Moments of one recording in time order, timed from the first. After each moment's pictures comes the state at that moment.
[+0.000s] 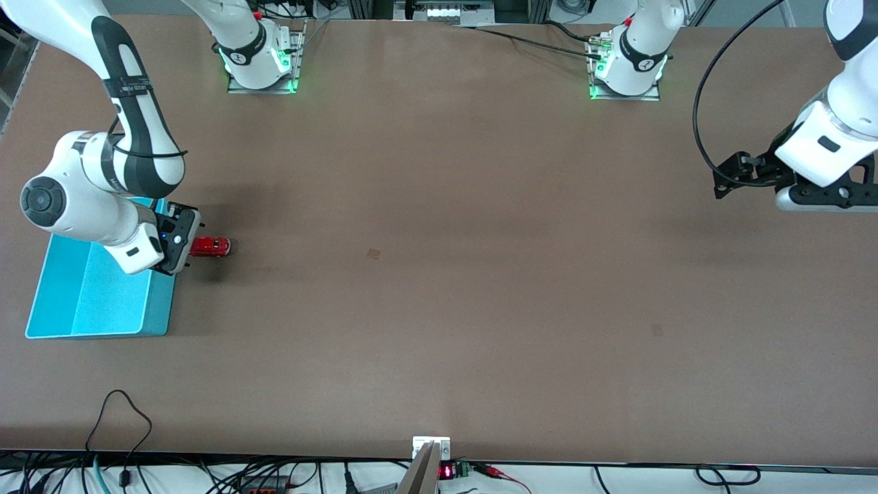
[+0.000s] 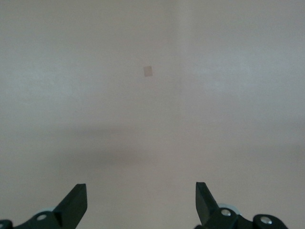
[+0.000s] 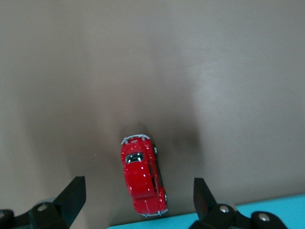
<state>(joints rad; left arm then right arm) 0.05 0.00 -0.13 -1.68 0.04 1.68 -0.08 0.01 0.35 -0.06 -2.00 0.06 2.20 -1.47</state>
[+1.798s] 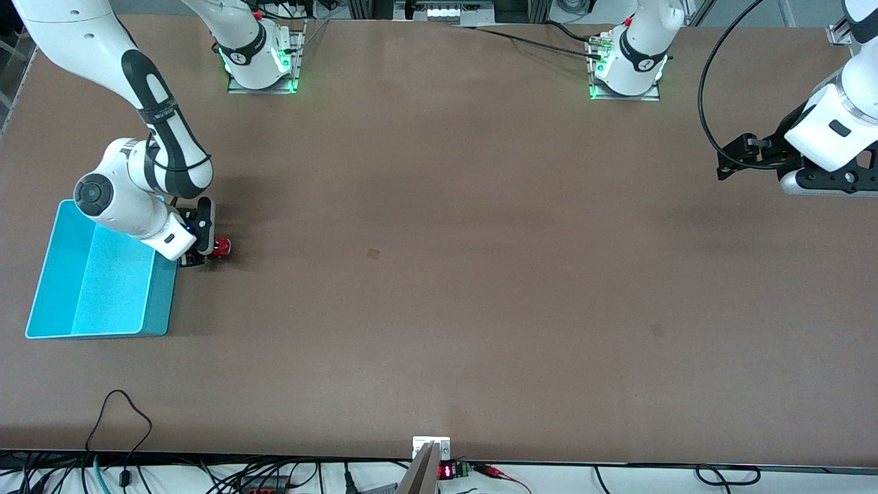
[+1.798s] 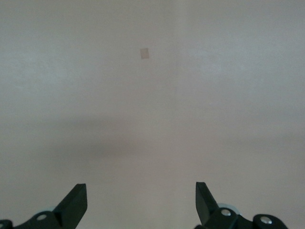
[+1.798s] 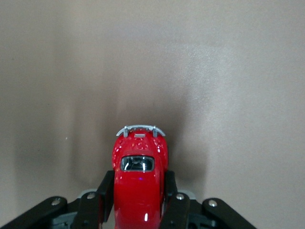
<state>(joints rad) -0.02 -0.01 -0.04 -1.66 0.01 1.60 -0.05 -0.01 0.43 -0.06 -2.17 0.06 2.56 -1.78</state>
